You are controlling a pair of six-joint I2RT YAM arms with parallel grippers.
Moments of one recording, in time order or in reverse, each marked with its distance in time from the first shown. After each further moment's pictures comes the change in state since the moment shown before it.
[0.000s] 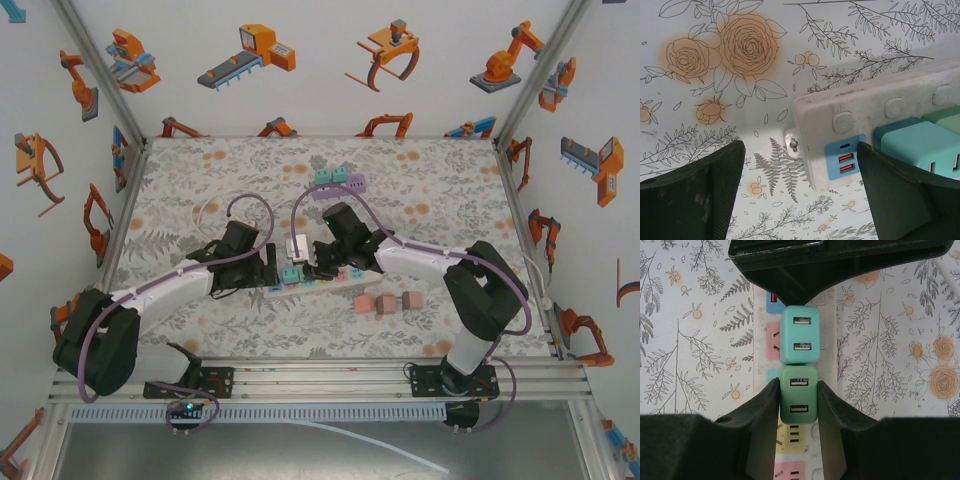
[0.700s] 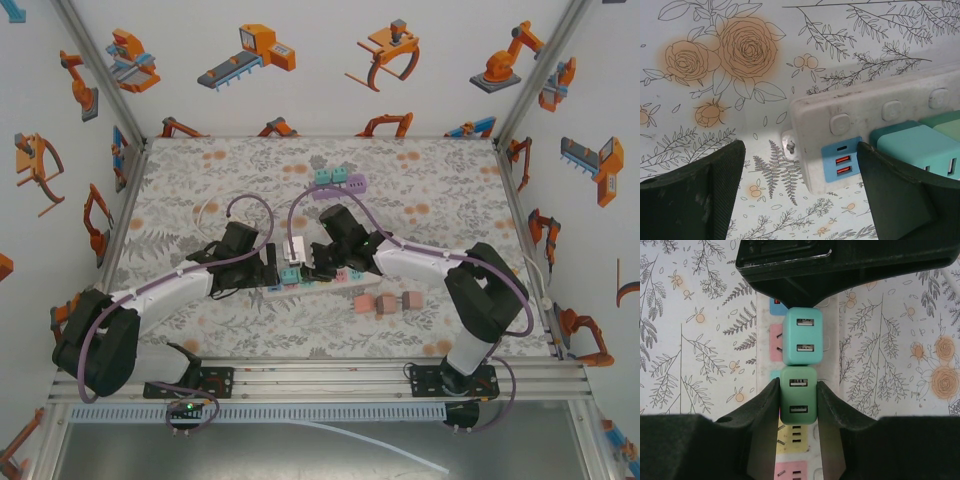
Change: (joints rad) left arm 0.000 -0.005 -0.013 0.022 -0.001 0.000; right arm 0.026 -0.010 0.004 -0.010 0.039 0.014
